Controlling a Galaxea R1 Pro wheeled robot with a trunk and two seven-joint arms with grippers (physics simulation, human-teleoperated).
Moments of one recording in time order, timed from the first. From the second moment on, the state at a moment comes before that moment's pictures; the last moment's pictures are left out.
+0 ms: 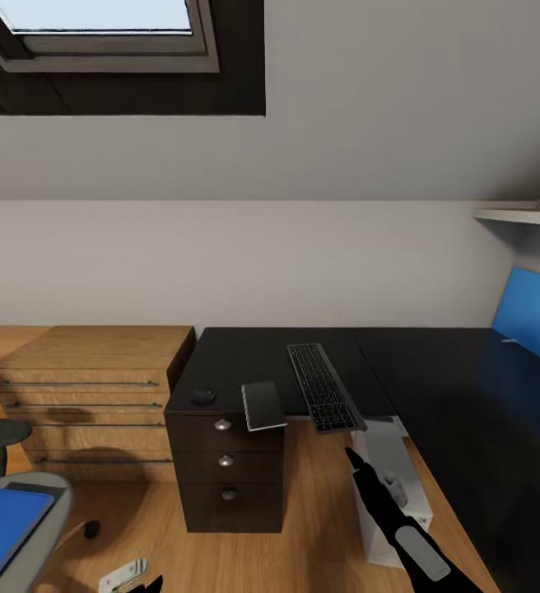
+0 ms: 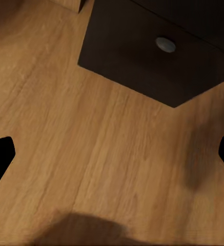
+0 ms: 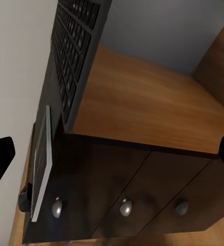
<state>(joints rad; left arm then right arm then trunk) -0.06 0.17 -0.18 -0.81 0.67 0.08 0.03 -0.44 -0.08 0.22 -0.51 -1.38 -0.01 0.39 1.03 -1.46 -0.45</state>
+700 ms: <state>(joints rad) -0.06 0.16 -0.06 -0.93 0.69 0.23 0.02 -0.44 -0.09 0.22 -0.51 -1.38 -0.01 0.39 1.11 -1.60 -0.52</state>
